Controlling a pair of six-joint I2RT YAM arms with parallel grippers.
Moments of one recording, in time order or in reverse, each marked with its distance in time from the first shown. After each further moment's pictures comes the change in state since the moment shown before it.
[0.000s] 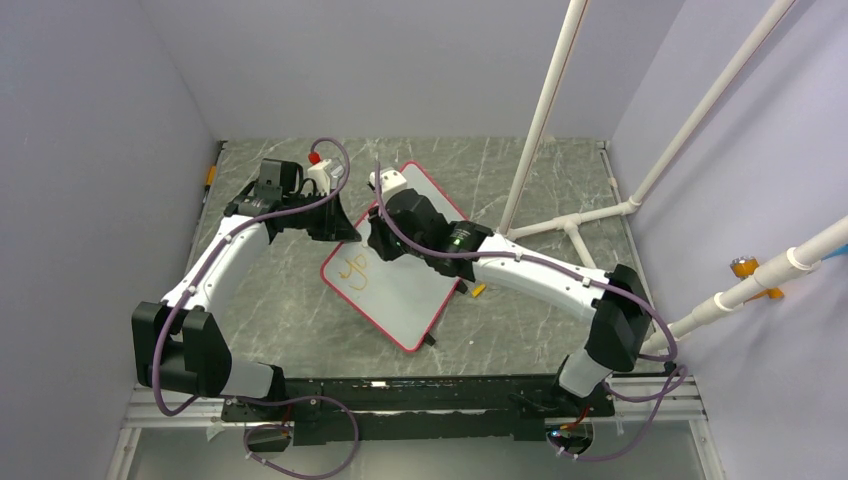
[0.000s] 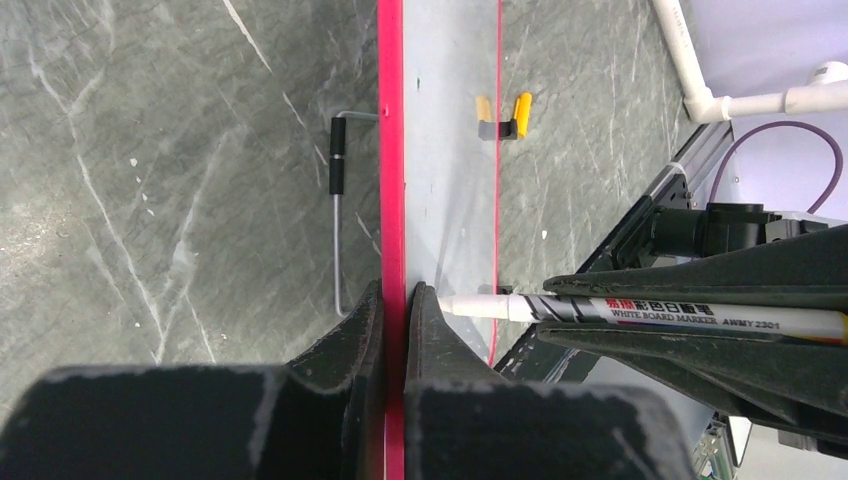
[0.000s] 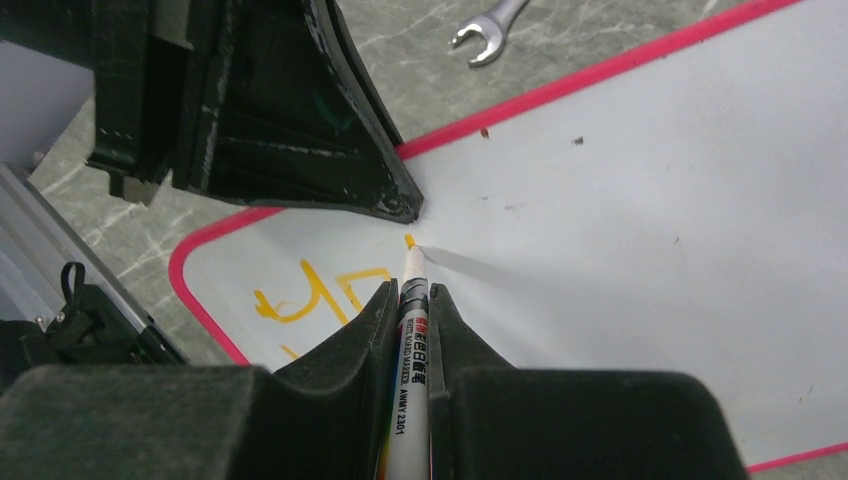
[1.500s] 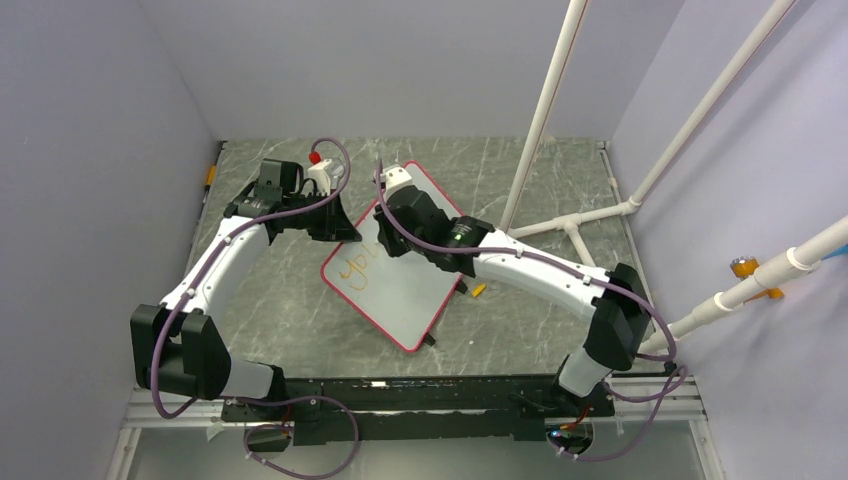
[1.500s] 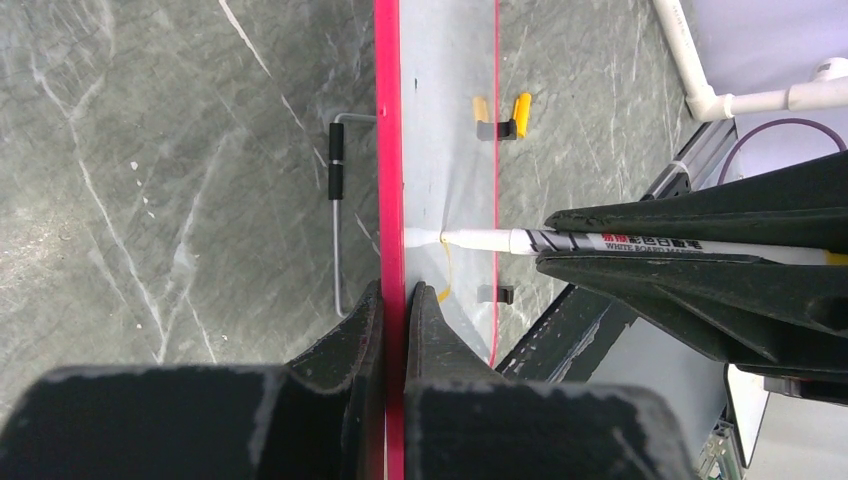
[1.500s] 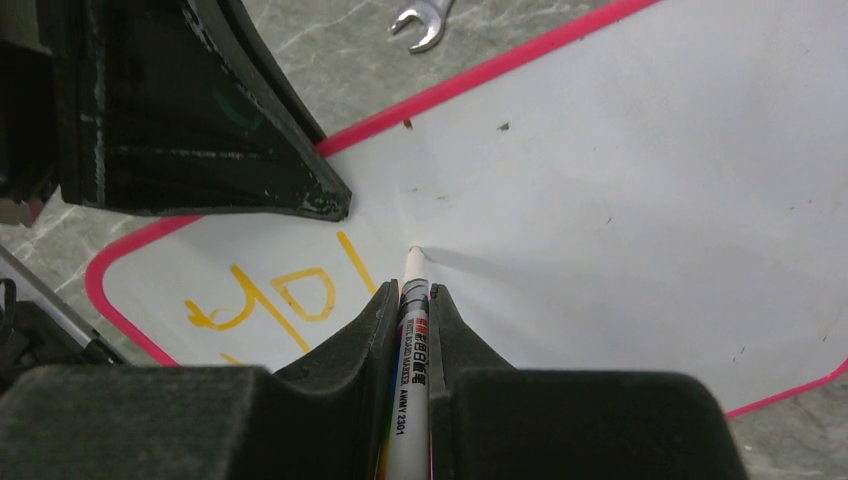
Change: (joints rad) left arm -0.007 -0.011 -0.002 0.002 -0.006 0.005; right arm -0.020 -0.010 -0.006 -0.067 0.065 -0.010
